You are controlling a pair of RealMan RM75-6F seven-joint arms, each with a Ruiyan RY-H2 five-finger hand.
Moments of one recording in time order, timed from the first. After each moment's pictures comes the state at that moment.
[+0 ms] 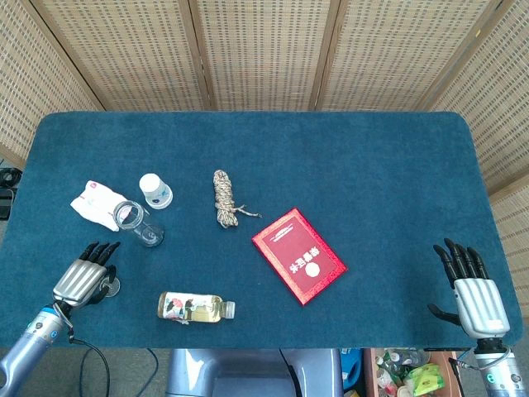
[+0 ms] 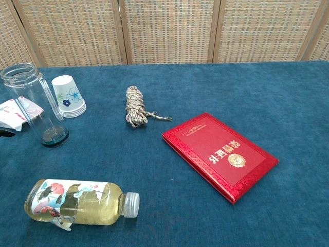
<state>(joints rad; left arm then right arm) -0.35 -1.33 0.09 -1.30 1.52 1.06 0.12 0.08 -1.15 0.03 -1.65 -1.53 1.46 -0.08</state>
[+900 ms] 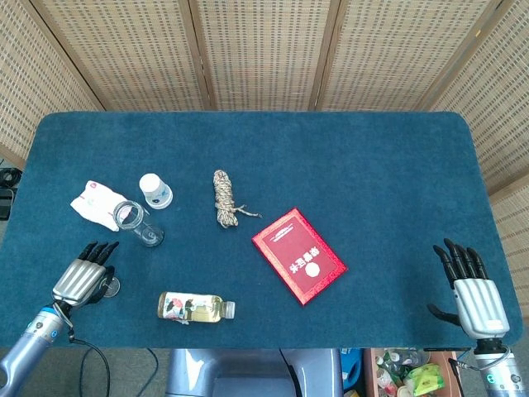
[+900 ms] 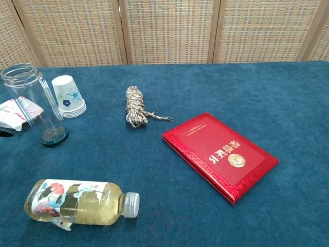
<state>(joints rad) -0.35 -1.34 0.09 -1.29 1.50 1.06 0.14 0.08 -1.15 0.03 -1.65 -1.53 1.46 -0.08</state>
